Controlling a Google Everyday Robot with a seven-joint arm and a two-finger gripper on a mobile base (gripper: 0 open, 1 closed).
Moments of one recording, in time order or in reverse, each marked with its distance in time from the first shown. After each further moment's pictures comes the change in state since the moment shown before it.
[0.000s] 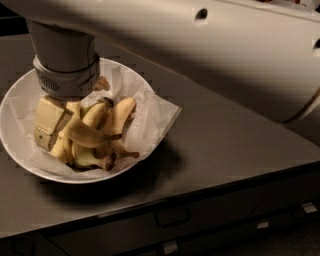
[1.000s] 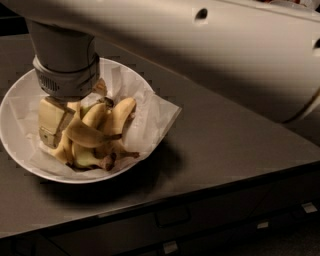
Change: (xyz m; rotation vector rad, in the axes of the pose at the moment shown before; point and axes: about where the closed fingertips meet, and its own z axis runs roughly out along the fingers) arm 0.000 0.000 0.001 -0.001 0.000 0.003
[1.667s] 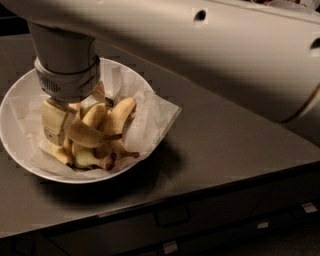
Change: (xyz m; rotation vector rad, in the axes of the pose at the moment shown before) arm 0.000 0.000 0.004 -0.005 0.003 0.005
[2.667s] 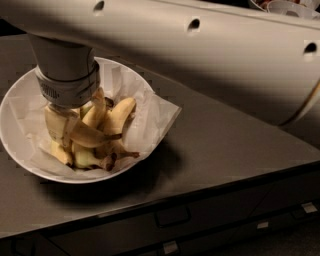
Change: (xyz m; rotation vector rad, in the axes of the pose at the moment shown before) arm 0.003 0.001 0.011 0.016 0.015 0.037
